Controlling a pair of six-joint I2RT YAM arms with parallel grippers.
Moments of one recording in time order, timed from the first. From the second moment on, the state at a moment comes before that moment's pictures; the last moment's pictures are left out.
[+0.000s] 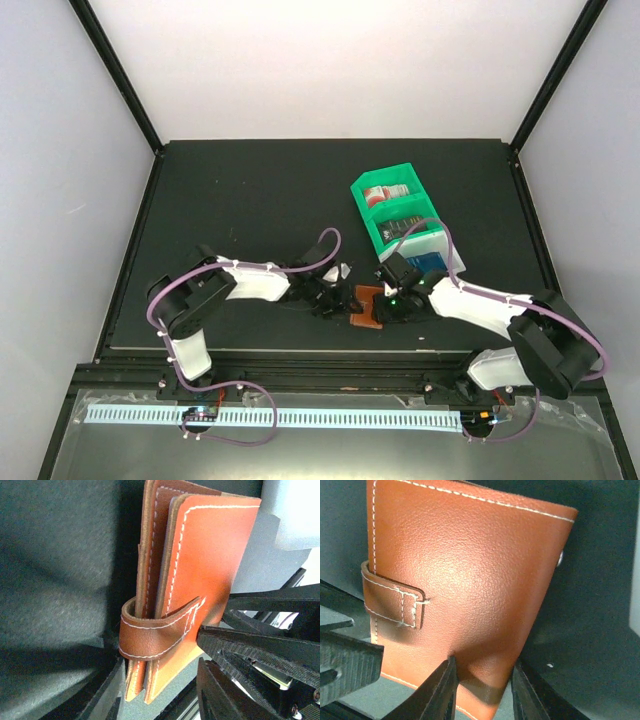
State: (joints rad) left arm -0.86 1.79 0.83 -0.01 0.60 -1.02; right arm 0.74 1.36 0.60 -0.50 -0.19 0.62
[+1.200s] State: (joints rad) left arm -0.84 1.56 0.72 -0.06 0.48 -0.91; right arm 0.74 1.18 0.64 -0.47 -0.25 0.69
